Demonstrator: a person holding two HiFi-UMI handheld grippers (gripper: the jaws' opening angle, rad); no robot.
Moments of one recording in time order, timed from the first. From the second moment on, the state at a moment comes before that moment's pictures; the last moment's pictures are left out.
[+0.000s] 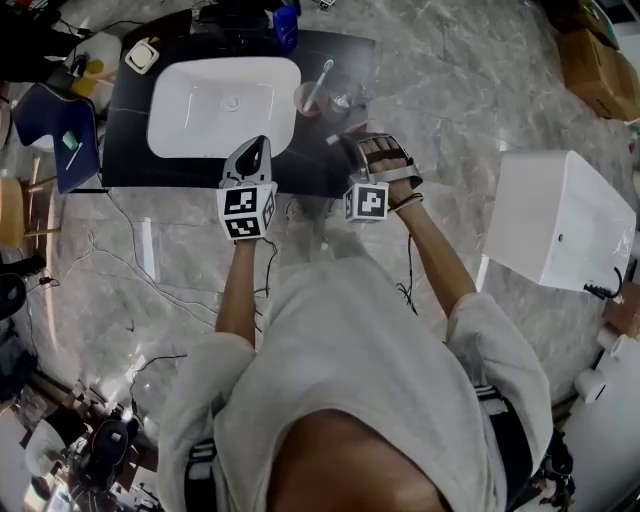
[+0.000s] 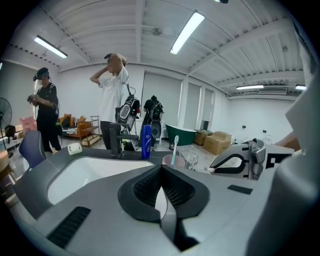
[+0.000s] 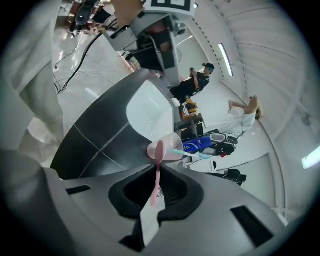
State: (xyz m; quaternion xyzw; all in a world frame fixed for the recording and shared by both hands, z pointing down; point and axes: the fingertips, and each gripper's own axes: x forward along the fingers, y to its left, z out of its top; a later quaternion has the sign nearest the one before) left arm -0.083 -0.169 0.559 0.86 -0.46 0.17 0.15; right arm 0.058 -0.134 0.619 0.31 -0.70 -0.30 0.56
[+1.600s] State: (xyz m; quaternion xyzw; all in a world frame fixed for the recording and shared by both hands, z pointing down) left arm -0.115 -0.168 0.580 0.84 -0.49 0.18 0.18; right arm 0.012 -0.158 0.709 0.19 -0.72 -0.30 0.60
